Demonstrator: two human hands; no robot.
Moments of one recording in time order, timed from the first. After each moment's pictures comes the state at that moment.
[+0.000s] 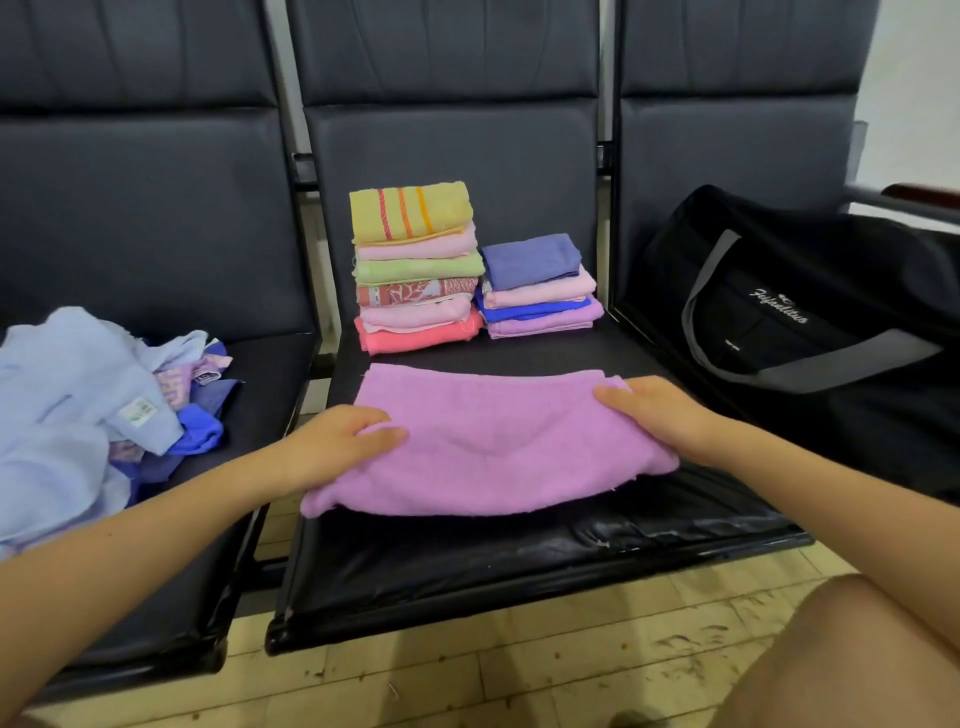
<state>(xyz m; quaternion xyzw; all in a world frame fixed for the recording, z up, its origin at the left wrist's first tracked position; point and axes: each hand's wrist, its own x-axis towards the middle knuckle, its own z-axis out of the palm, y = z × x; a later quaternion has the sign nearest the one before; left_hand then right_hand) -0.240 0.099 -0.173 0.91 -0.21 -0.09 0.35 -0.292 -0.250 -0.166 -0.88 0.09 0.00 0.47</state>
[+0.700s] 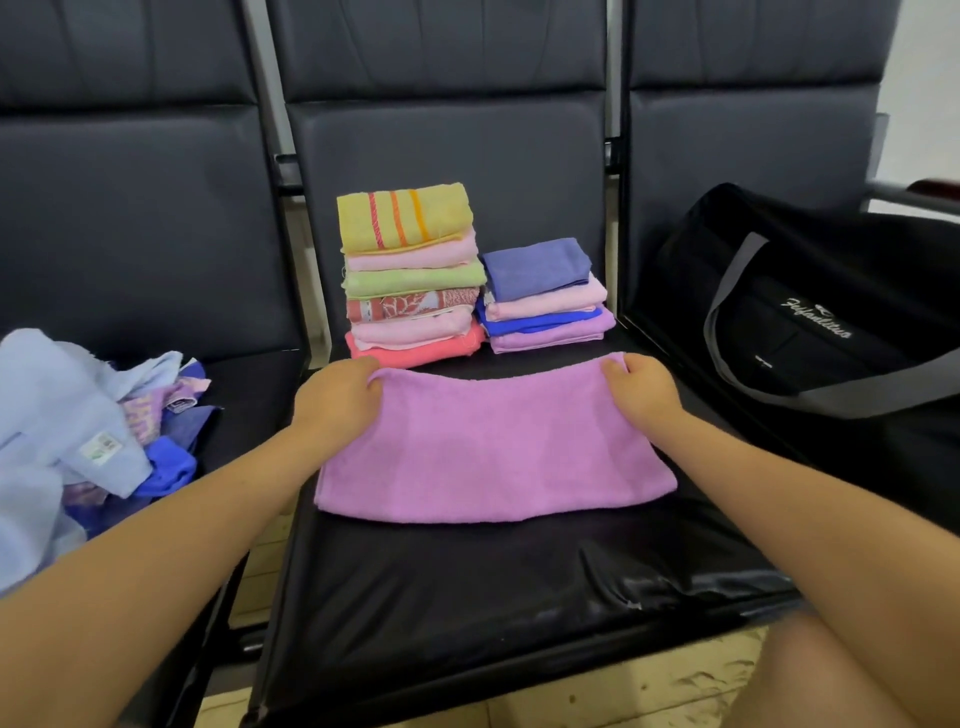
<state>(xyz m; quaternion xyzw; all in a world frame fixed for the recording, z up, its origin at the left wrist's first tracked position) -0.124 0.074 -0.190 0.97 -0.13 0.16 0.14 -0.193 -0.254 -0.197 -0.86 0.19 -0.19 0.43</state>
